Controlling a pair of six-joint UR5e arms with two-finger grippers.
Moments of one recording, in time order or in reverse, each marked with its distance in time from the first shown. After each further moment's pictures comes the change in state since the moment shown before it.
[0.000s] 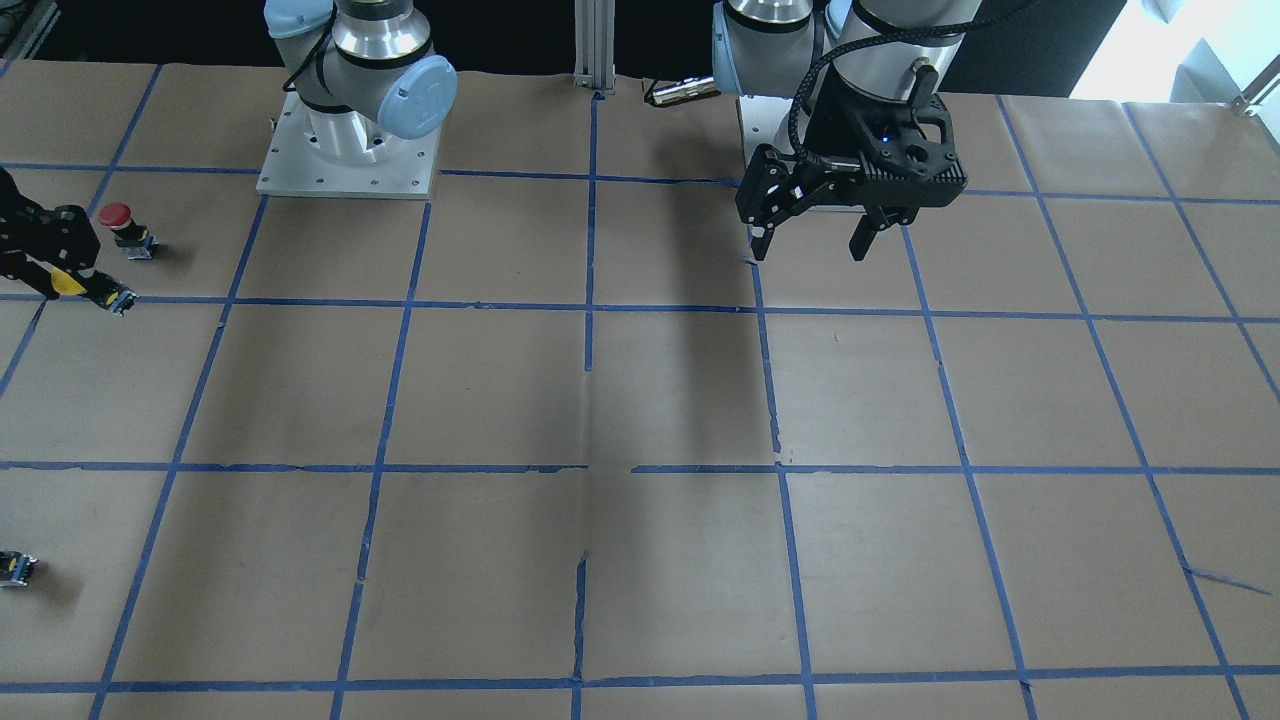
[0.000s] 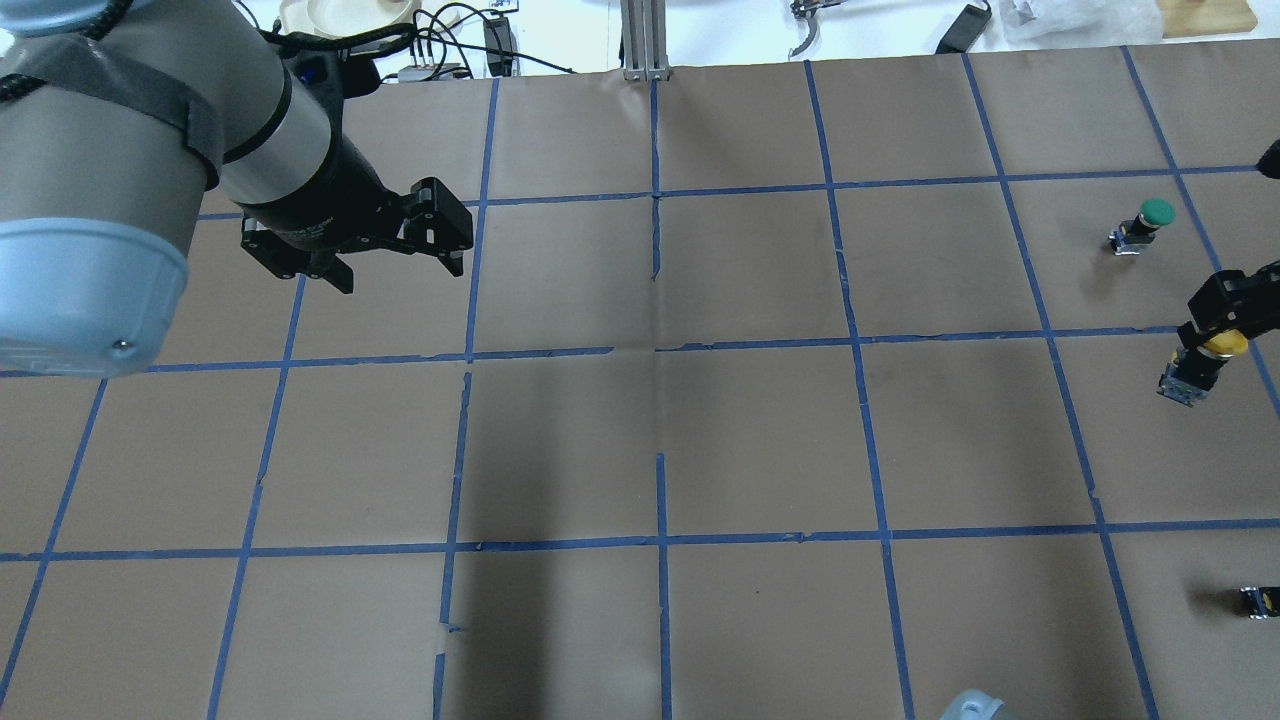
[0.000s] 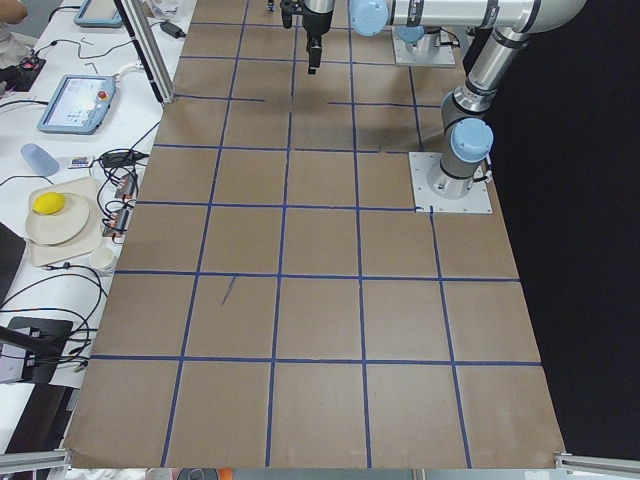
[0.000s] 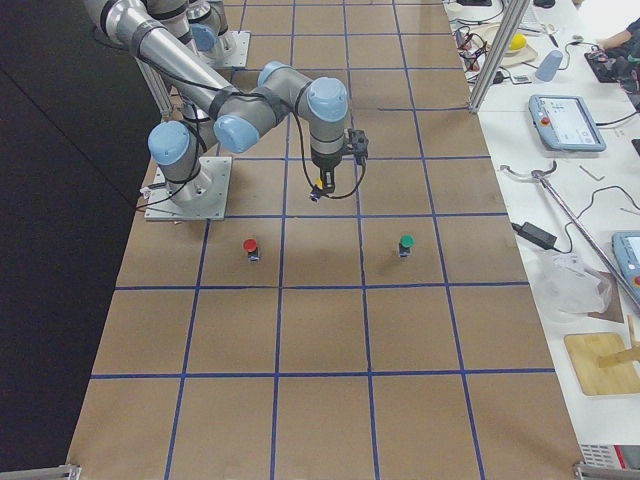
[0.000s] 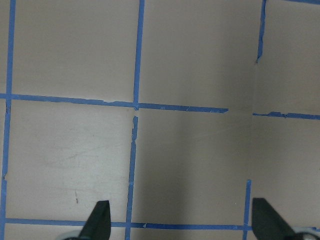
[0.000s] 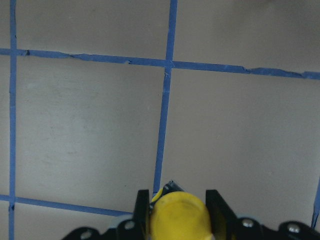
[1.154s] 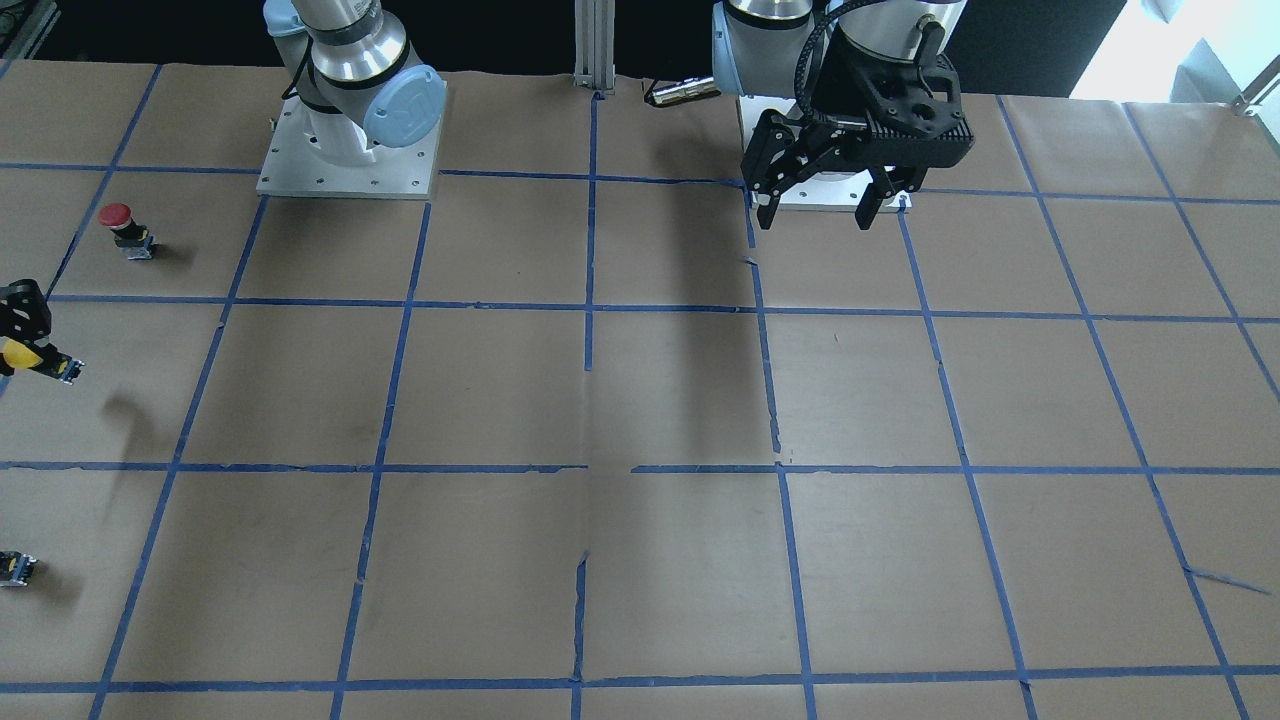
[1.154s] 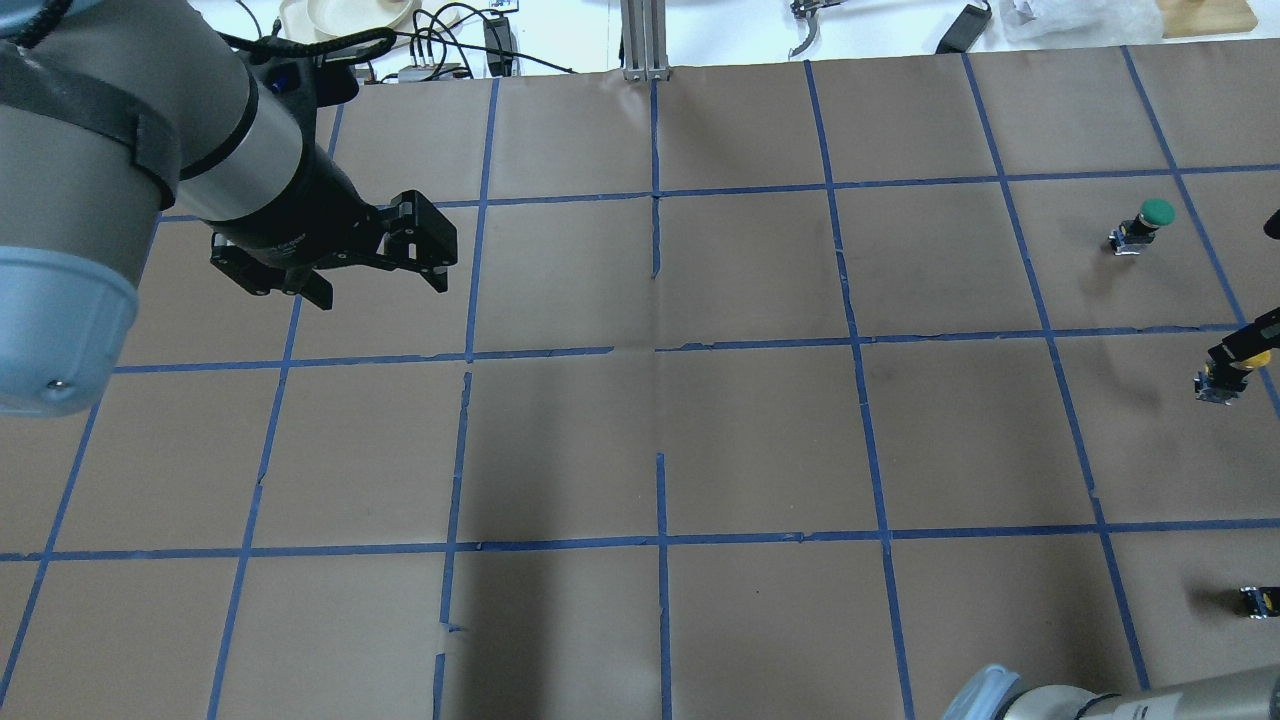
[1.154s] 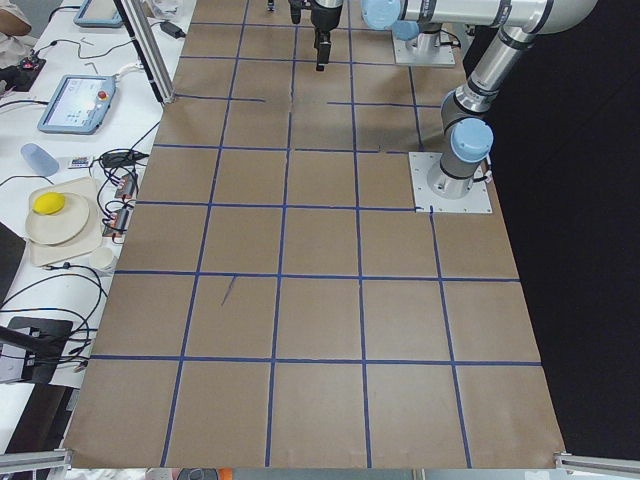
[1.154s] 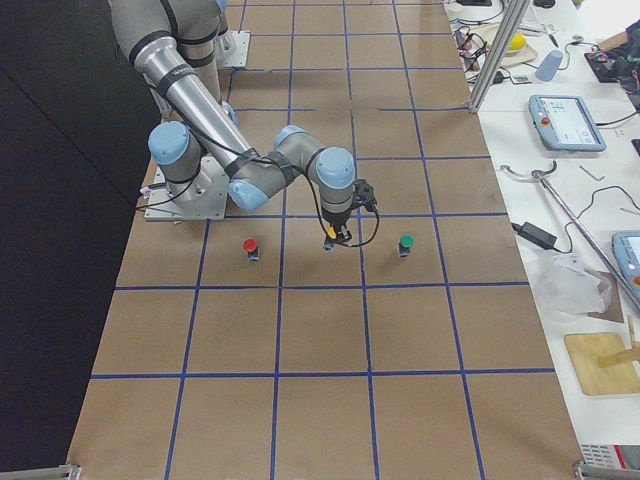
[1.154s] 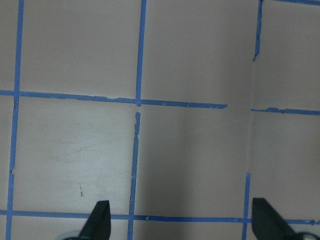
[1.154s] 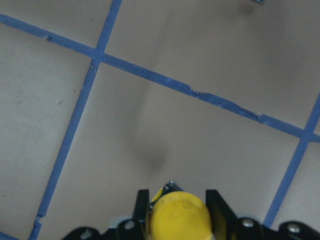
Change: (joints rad) left arm 0.004 0.049 -0.006 -0.061 0.008 0.003; right arm -0.105 0.216 0.026 -0.272 0.016 -0.364
